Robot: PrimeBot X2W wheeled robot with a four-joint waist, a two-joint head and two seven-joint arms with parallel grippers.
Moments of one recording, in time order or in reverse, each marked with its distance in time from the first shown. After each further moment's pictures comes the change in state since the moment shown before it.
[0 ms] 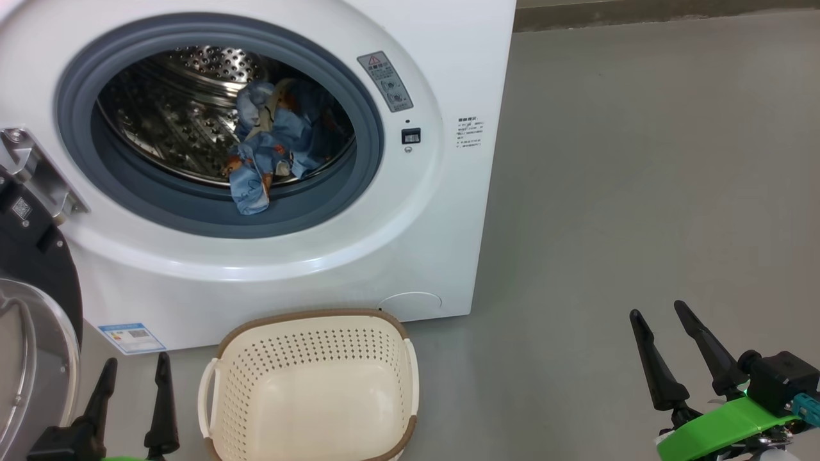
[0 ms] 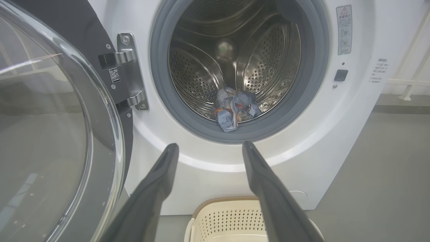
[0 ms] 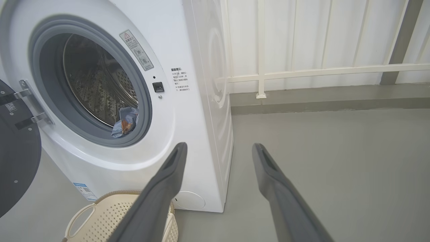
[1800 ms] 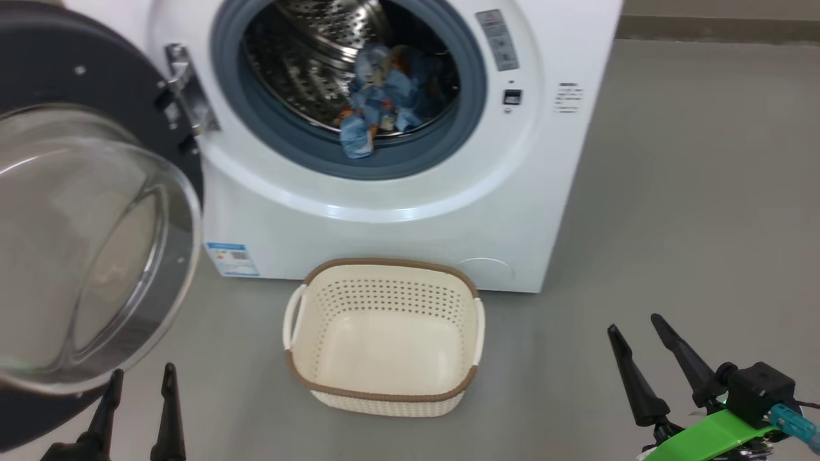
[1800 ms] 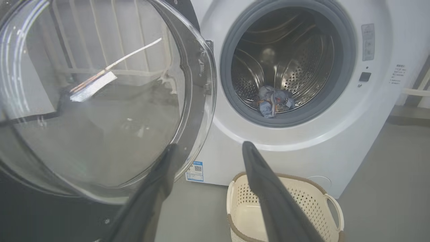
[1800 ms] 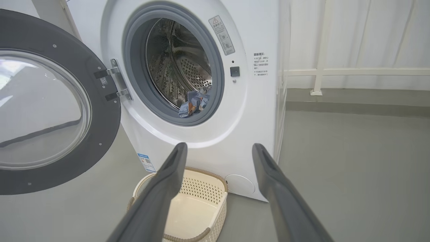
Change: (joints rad) left arm 0.050 -0.024 0.000 -0.056 0.005 0.000 0.000; right arm 0.013 -0.002 0.056 -0.012 0.000 0.000 0.000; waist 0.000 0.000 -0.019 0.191
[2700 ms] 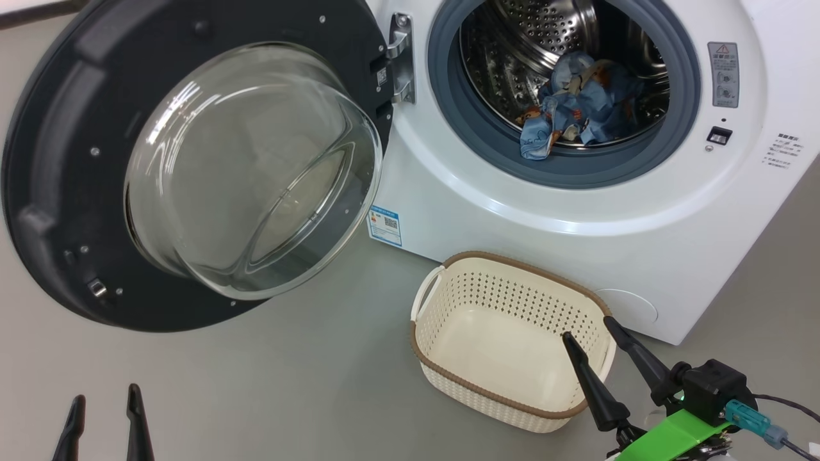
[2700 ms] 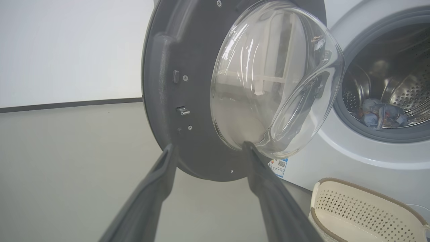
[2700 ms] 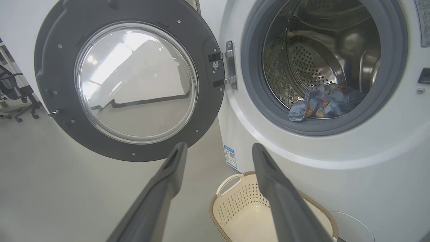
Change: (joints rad) left arm 0.067 -0.012 0.067 -0.060 -0.013 0.031 0.000; right arm -0.052 0.012 0.119 0.019 0.003 0.000 0.000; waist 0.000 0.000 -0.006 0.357
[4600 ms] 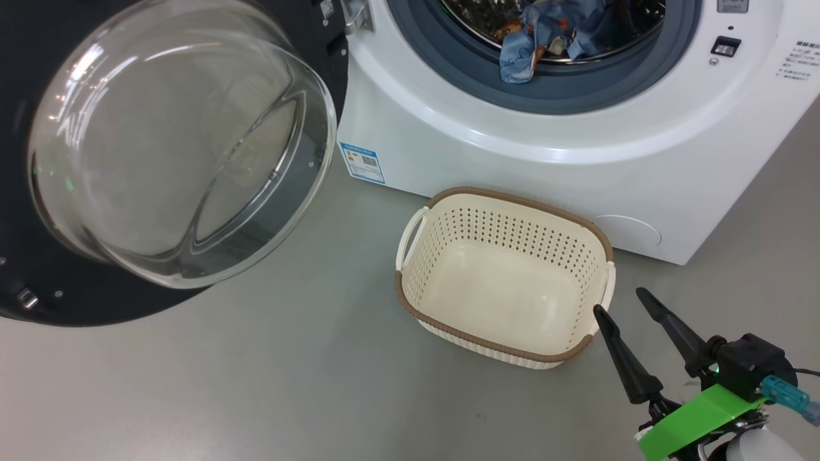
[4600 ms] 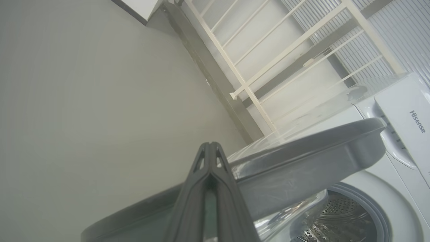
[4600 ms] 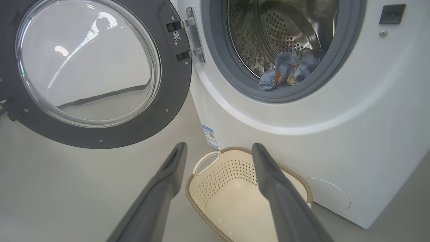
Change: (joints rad) left arm -0.817 0.585 -0.109 0.609 -1.192 -0.033 0.689; right arm -0.042 -0.094 -0.011 -0.024 0.023 0.000 0.000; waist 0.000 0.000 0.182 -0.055
